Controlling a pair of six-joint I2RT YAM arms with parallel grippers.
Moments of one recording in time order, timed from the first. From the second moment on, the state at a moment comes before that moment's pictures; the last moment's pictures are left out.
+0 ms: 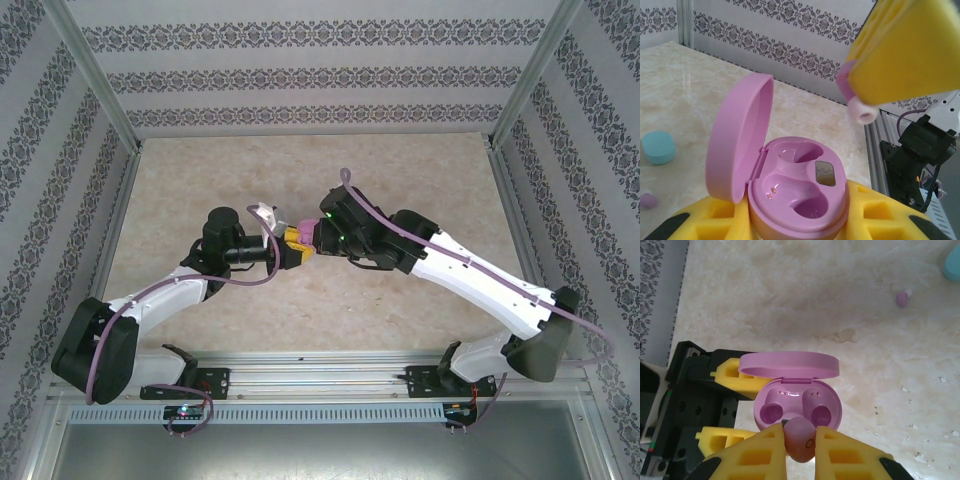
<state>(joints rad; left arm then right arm) -0.43 1.29 0.62 0.45 0.89 -0.08 0.93 1.40 1.44 -0.88 0.14 0.90</state>
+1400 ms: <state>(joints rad) -0.44 1.29 0.64 0.43 0.86 -0.06 0.95 1.56 1.59 -0.96 0.11 0.86</state>
